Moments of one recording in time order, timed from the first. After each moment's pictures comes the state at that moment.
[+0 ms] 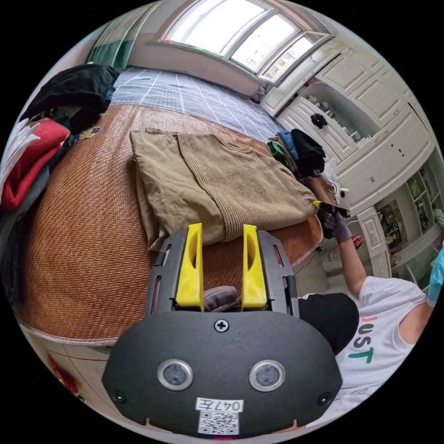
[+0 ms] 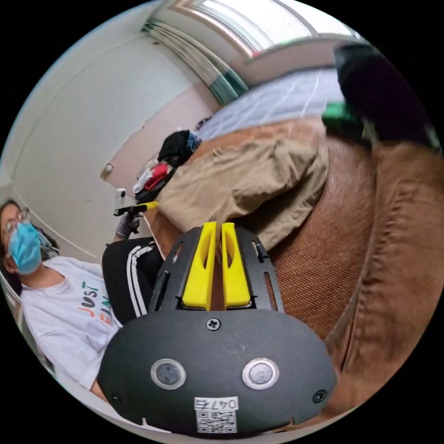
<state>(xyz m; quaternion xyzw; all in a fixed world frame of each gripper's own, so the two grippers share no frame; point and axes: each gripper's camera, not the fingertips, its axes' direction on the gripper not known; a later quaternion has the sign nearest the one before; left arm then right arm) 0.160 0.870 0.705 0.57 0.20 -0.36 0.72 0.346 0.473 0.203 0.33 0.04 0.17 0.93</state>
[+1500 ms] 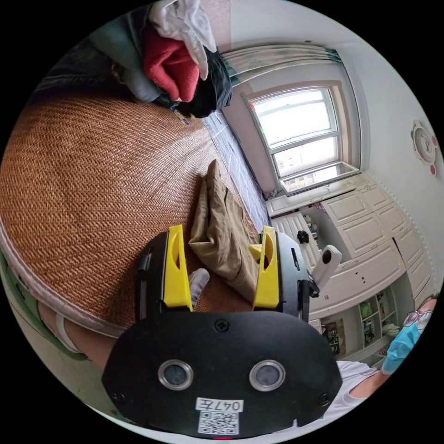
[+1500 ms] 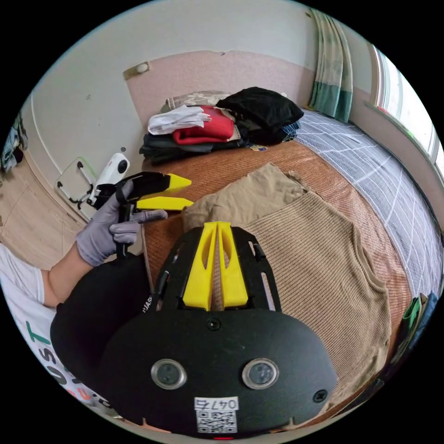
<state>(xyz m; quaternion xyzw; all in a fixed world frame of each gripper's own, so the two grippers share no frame) 0.188 1.214 0.911 0.69 0.35 -0.50 0.39 0.049 -0.068 0.189 0.18 0.19 -0.07 0.96</state>
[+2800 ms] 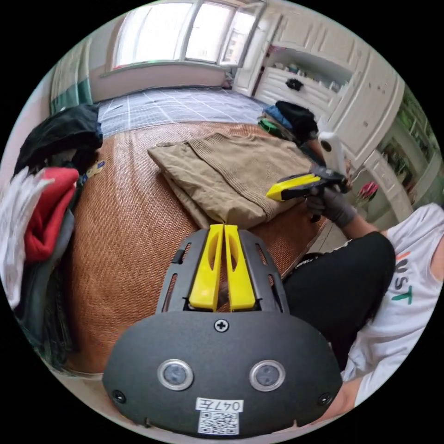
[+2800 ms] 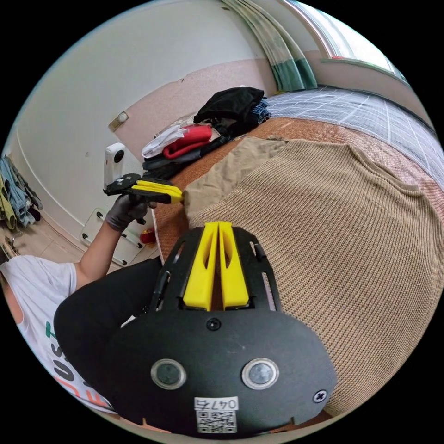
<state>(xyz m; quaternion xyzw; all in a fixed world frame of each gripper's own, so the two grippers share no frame) 0.153 1.094 0.707 0.58 0.11 -0.27 0.76 0.143 0.037 0.187 0.27 0.05 0.05 0.96</state>
